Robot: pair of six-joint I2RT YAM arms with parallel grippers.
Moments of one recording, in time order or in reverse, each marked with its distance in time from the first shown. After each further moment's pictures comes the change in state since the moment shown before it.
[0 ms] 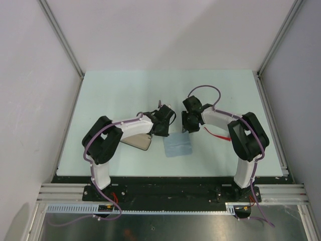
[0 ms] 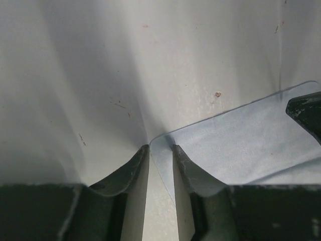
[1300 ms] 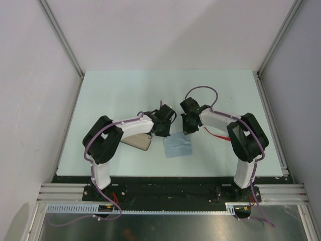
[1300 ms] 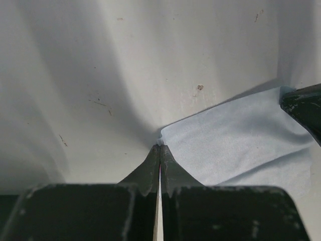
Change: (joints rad) left arm 0.000 0.009 0.016 -0.004 0.064 0.007; right arm 0.034 -0.001 0.000 -0.018 0.031 -0.026
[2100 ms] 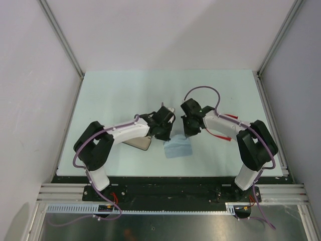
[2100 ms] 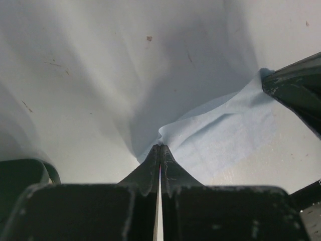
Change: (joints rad) left arm -0.037 -0.124 -0.061 -0.018 0.107 0.032; right arm 0.042 -0.131 -0.031 -0.106 0.003 -0.029
